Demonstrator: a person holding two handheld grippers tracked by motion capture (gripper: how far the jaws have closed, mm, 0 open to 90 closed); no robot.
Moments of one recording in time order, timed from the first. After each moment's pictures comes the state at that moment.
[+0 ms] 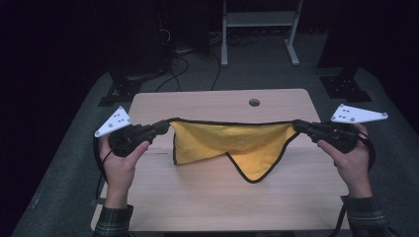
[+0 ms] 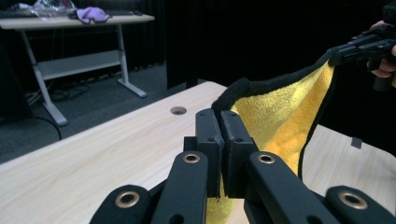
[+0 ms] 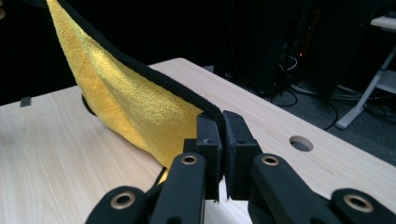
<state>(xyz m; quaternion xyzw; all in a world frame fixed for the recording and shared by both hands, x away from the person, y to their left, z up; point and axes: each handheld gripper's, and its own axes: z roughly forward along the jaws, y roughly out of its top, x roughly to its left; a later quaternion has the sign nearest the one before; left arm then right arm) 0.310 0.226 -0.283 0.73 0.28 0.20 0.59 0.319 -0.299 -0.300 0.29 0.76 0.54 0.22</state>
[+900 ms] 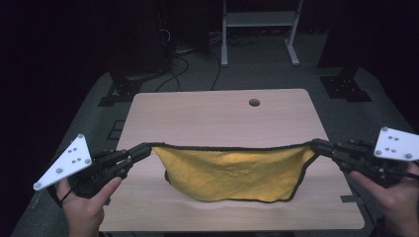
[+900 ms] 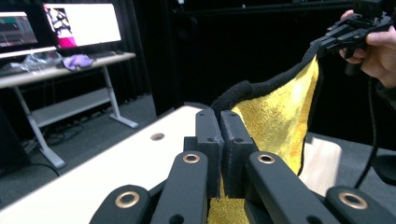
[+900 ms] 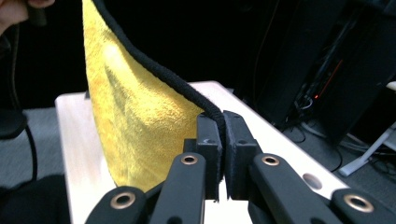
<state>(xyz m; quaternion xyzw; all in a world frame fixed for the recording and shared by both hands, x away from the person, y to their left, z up) 0.201 0.242 -0.244 0.73 0.20 0.23 0.61 0.216 -0.299 -0.245 0.18 0.78 0.55 0.25</state>
